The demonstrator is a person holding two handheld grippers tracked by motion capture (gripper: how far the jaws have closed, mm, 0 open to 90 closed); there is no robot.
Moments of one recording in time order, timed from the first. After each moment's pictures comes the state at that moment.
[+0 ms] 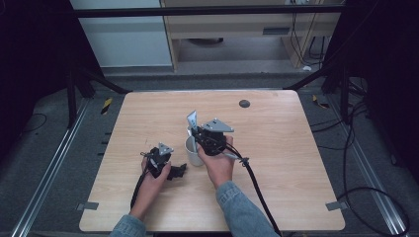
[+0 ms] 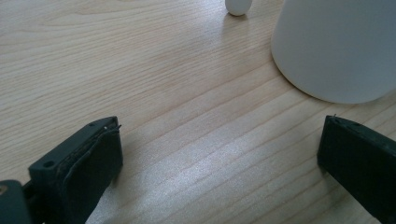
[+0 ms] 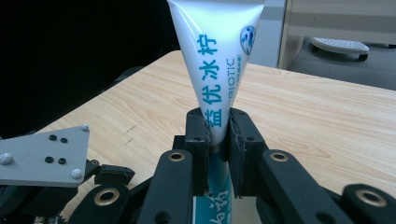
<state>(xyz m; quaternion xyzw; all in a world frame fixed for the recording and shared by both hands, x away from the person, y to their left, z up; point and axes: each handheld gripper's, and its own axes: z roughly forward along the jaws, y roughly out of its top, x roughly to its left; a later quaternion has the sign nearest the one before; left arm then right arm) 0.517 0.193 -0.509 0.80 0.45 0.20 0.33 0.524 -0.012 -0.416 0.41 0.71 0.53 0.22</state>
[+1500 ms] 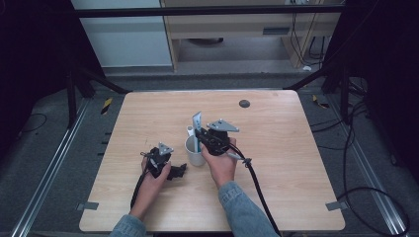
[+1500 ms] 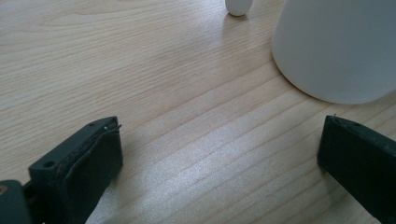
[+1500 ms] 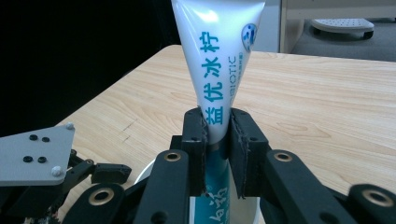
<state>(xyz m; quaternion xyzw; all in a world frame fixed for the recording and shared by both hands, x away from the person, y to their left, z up) 0.517 0.193 -0.508 0.81 0.45 0.20 0.33 0.531 -0.023 -0.427 0.44 0.70 0.53 0.19</state>
